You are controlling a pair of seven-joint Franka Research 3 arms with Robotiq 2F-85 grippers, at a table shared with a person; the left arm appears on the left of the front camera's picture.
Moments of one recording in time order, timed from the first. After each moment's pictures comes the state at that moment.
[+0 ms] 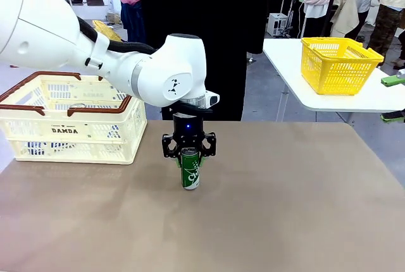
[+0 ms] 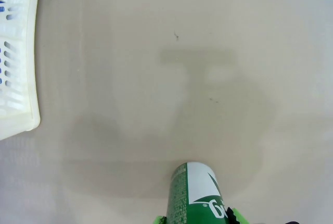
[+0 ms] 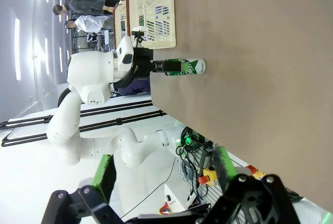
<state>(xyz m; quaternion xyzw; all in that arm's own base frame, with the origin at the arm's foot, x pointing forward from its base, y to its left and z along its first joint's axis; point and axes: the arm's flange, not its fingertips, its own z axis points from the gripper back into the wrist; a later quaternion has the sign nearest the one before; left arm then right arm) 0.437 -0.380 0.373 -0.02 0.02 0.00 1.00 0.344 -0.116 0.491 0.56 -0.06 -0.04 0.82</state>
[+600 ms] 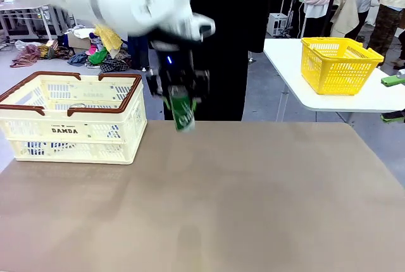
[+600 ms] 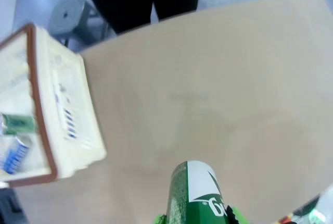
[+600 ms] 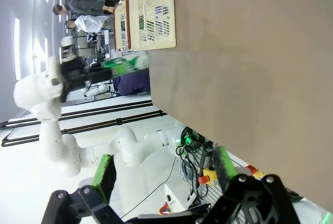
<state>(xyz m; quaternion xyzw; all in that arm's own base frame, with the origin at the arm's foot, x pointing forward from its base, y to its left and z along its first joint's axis) 0.415 -0.343 0.576 -0.04 -0.09 -0.13 0.99 0.344 -0.116 0.491 0.56 -0.06 -0.04 0.82</state>
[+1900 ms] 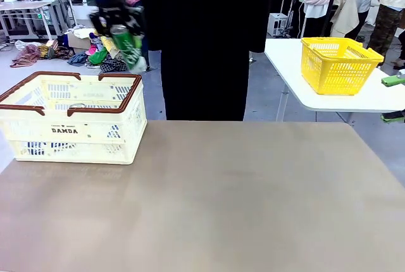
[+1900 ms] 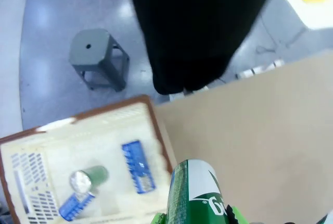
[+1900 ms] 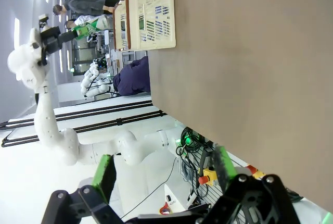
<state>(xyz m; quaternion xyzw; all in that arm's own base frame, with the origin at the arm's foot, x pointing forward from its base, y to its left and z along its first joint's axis) 0.552 -0.167 0.649 -0.08 -0.14 -0.12 0.98 0.343 -0.116 0.491 0.56 -0.06 -0.05 0.82</state>
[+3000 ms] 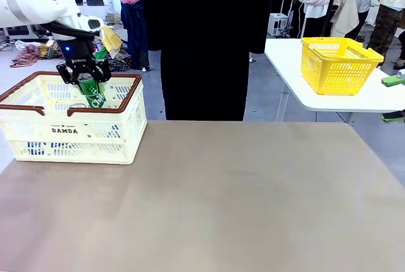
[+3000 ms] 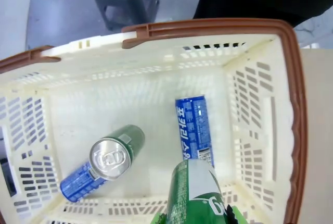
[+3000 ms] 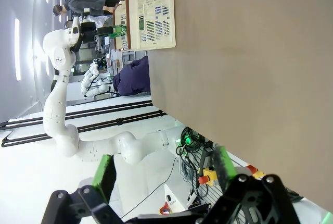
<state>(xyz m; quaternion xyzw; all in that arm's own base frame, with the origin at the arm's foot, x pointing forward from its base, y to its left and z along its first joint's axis) 0.582 -0.070 0.510 -0.04 -0.03 -0.04 1.00 0.343 -0.116 0.491 0.56 -0.06 -0.05 0.82</state>
